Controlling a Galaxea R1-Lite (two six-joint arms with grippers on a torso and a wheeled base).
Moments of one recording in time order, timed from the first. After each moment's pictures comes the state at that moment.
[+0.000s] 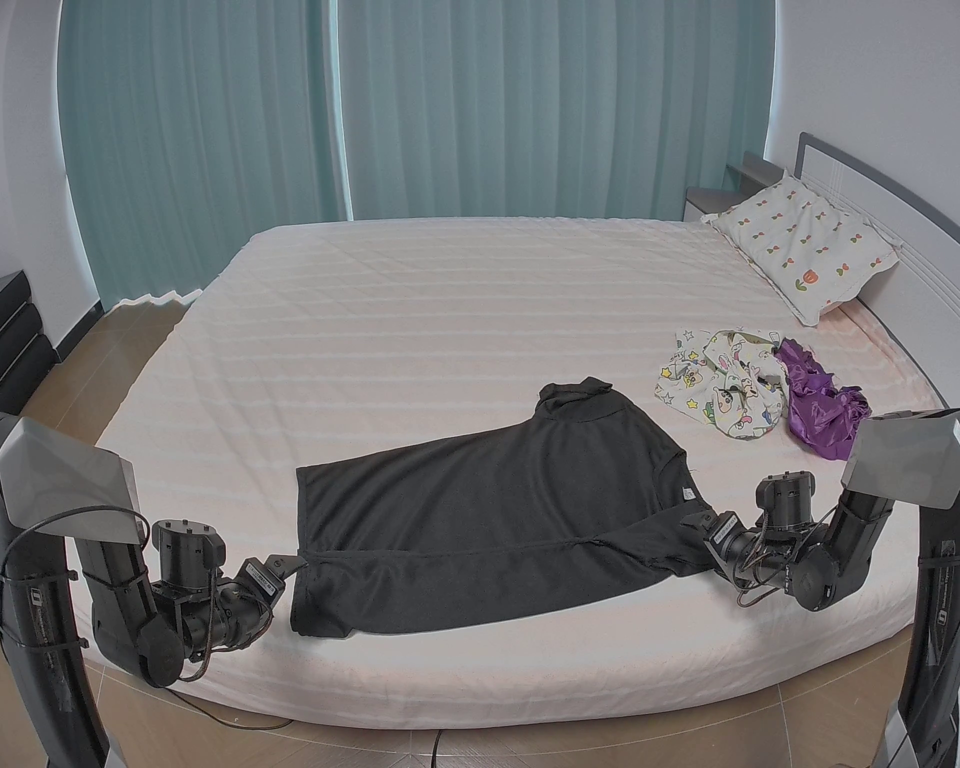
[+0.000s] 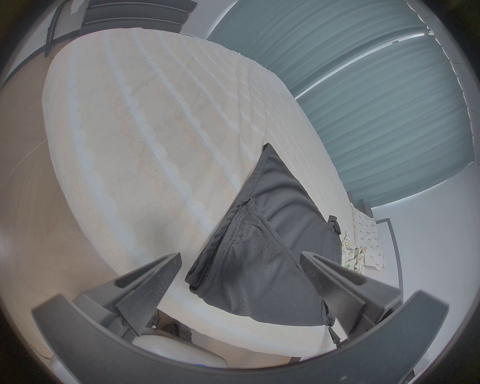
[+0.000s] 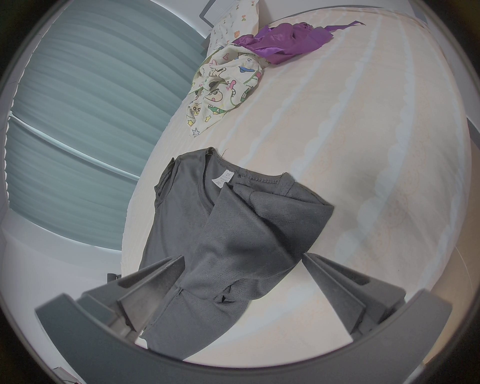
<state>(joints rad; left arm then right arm) -0.12 2.23 -0.27 -1.29 -0.09 -1.02 0.13 2.35 -0.64 -1.04 0.05 0.97</state>
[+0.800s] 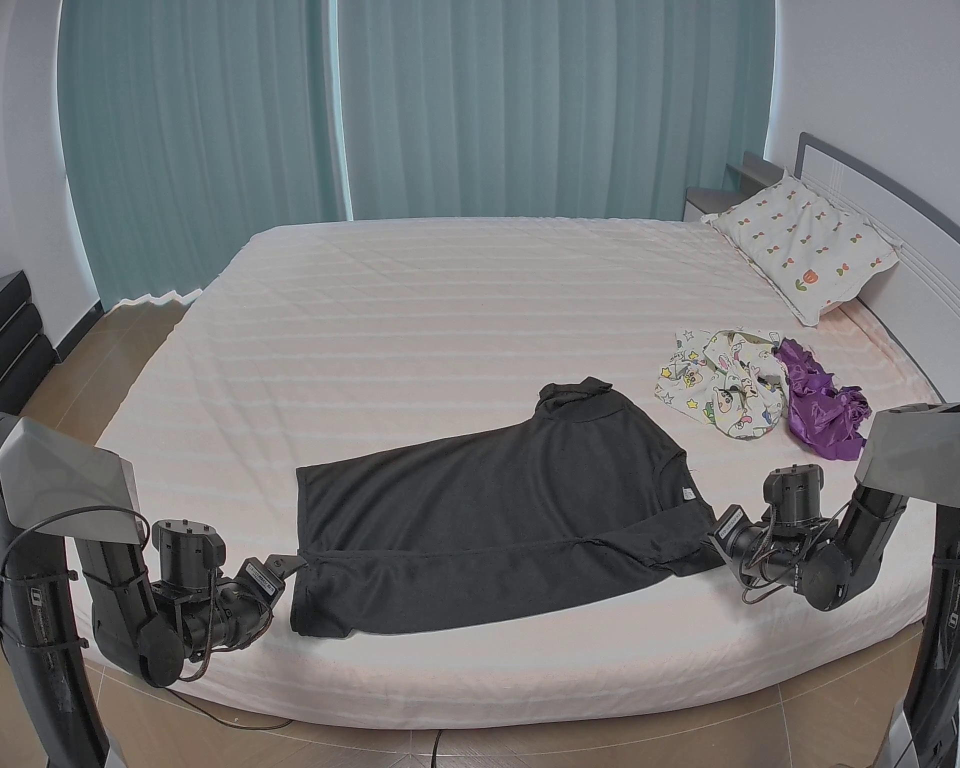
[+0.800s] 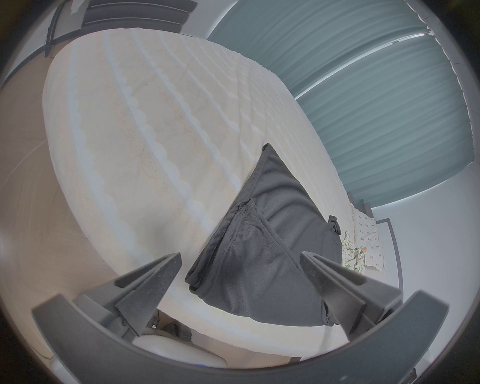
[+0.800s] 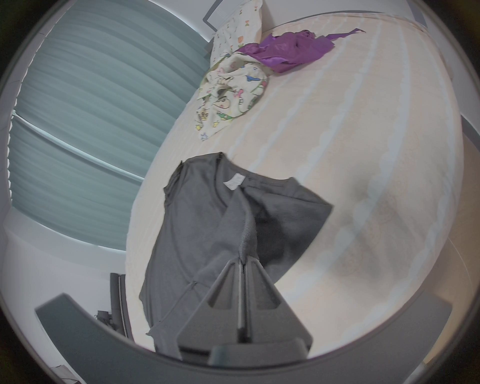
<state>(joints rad) -0.12 2.23 -0.27 -1.29 -0.09 -1.02 0.15 2.27 -0.59 -1.04 0.04 0.98</state>
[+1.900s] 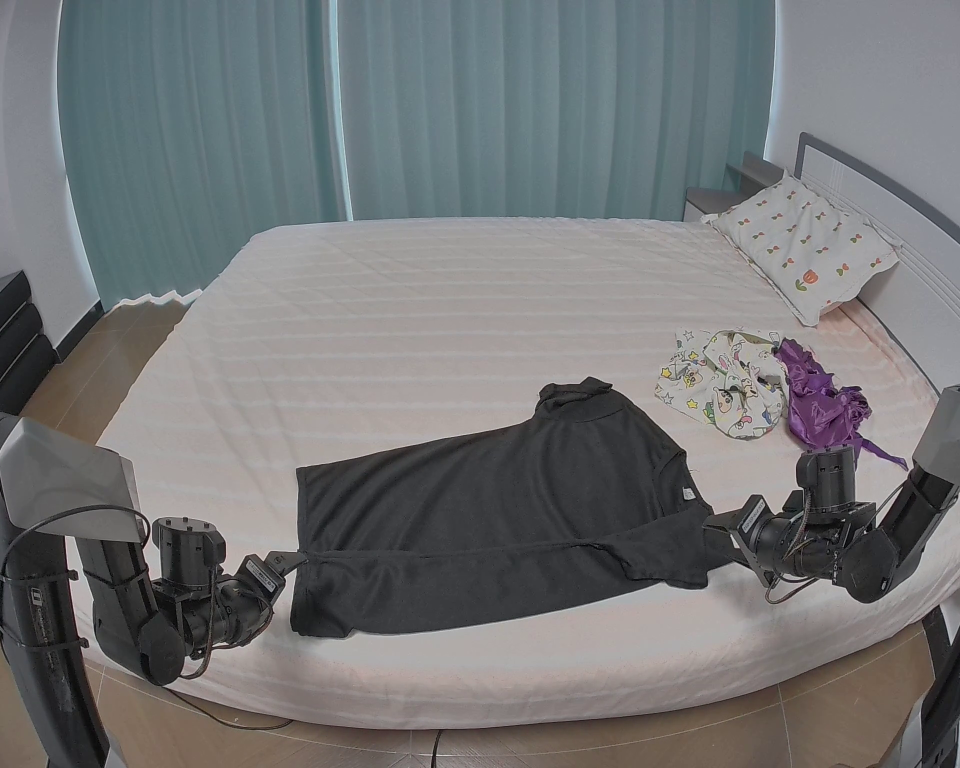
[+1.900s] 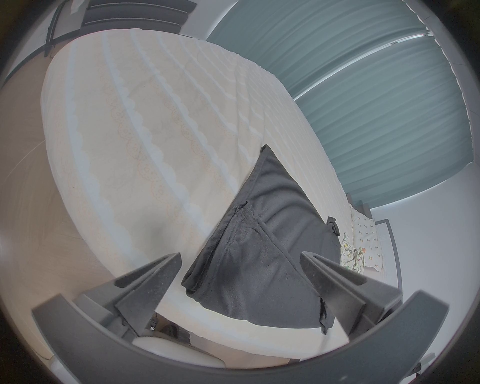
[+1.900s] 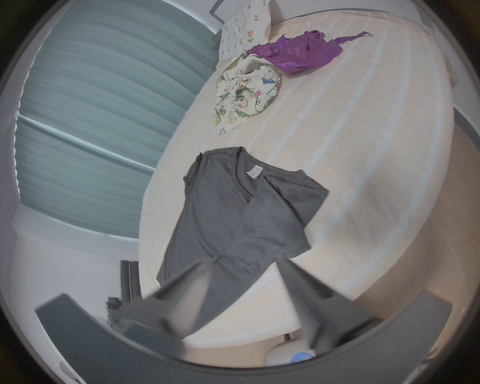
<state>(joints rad) -0.12 2.23 -0.28 -1.29 -0.09 -1.02 0.16 2.03 -0.51 -0.88 0.13 0.97</state>
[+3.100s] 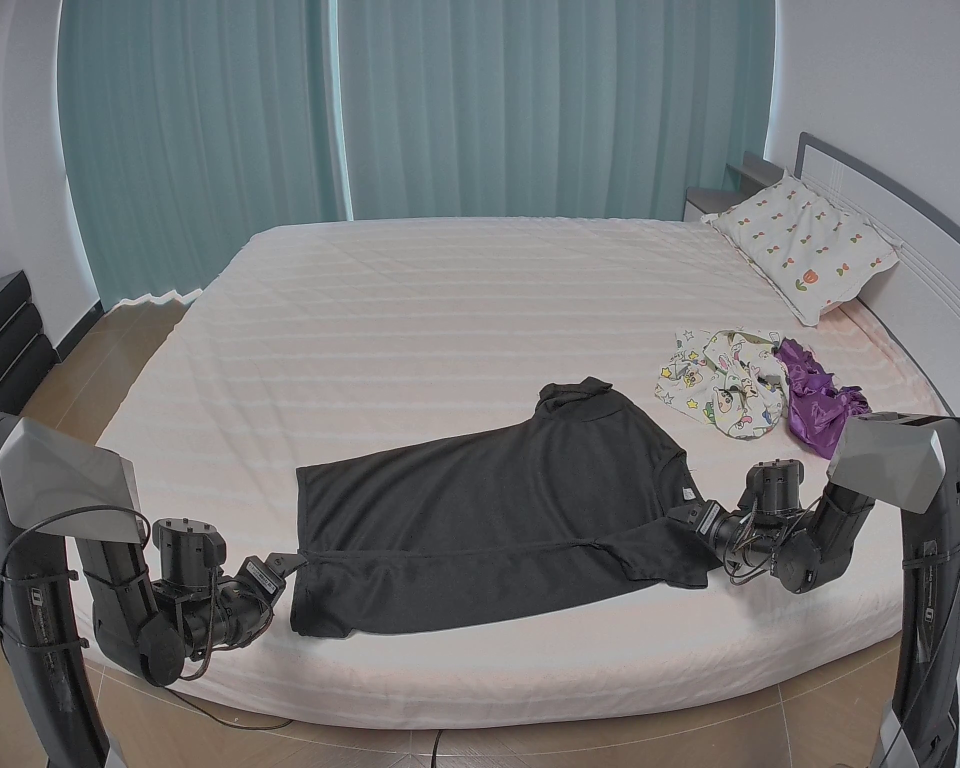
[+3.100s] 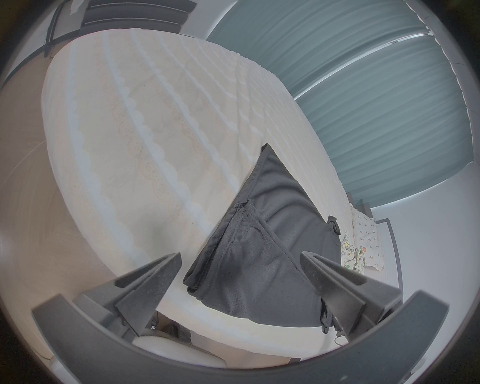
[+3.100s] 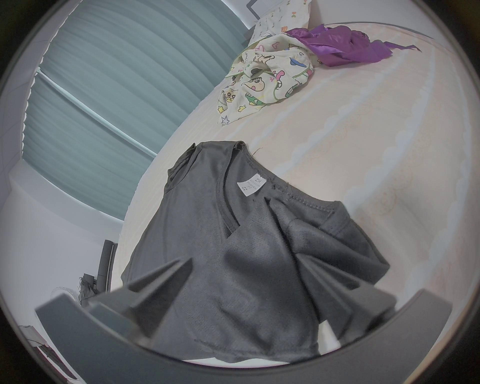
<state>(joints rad) -0.12 2.23 -0.28 -1.29 -0.08 -1.02 0.10 2.44 -0.82 -1.01 0.15 0.73</state>
